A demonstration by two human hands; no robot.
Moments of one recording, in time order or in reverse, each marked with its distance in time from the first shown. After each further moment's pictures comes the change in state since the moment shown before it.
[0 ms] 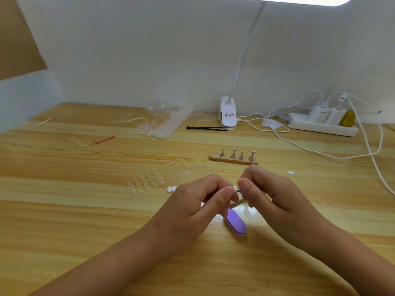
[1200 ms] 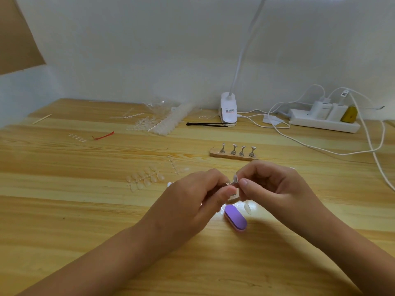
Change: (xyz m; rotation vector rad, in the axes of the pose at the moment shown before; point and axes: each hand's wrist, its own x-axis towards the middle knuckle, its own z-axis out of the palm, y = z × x) left_hand -0.001 0.004 -0.005 0.334 0.067 0.148; right_hand 0.001 -0.003 -0.004 0.289 0.001 0.213
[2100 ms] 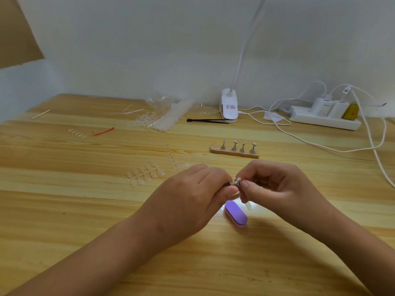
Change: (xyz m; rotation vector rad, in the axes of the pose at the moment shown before) left_hand 0.001 0.002 -0.004 0.373 0.032 0.224; right_hand -0.001 -0.008 -0.002 -0.055 -0.049 0.039
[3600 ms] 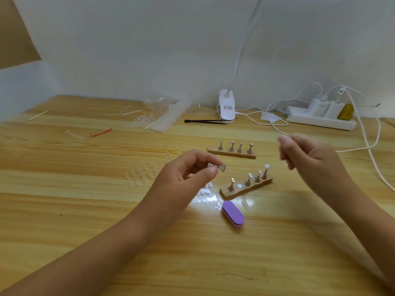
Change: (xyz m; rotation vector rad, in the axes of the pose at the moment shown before) left_hand 0.005 -0.007 0.000 -0.900 0.020 -0.659; right_hand 0.012 0.034 -0.055 -0.374 0.392 0.028
